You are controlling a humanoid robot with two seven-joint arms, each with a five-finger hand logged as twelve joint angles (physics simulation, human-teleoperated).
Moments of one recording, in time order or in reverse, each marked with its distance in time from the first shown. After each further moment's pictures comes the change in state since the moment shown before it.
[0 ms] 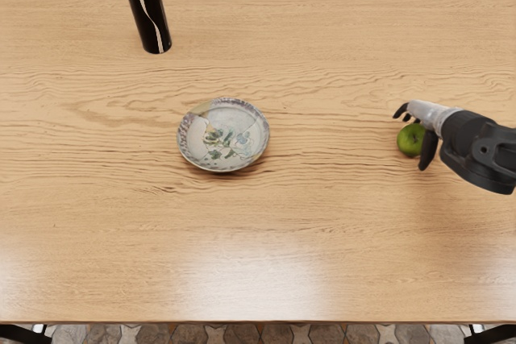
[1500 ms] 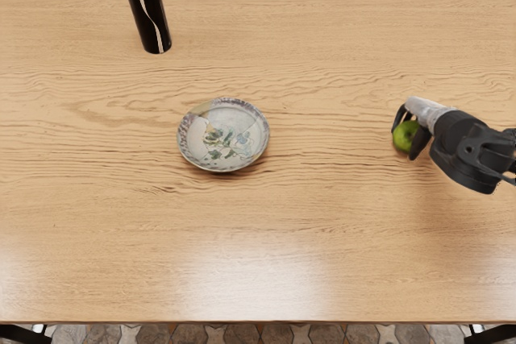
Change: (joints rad) left arm 0.000 0.000 0.000 0.000 0.000 0.000 0.000; right arm -0.029 0.071 0.024 -0.086 0.023 -0.075 0.001
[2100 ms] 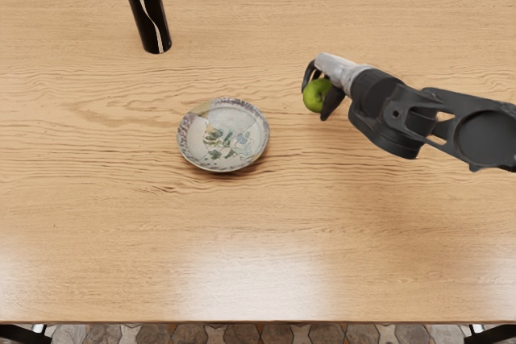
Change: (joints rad) left arm 0.000 0.000 0.000 0.000 0.000 0.000 0.000; right arm 0.133 0.239 0.110 0.005 0.007 0.015 0.000
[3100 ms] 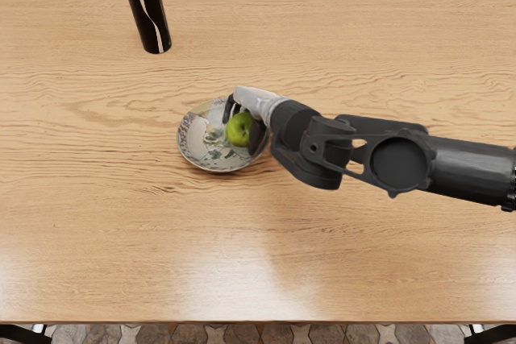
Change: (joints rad) left arm 0.000 0.000 0.000 0.000 0.000 0.000 0.000; right arm -0.014 0.268 -0.013 -0.068 -0.016 -0.010 -0.001
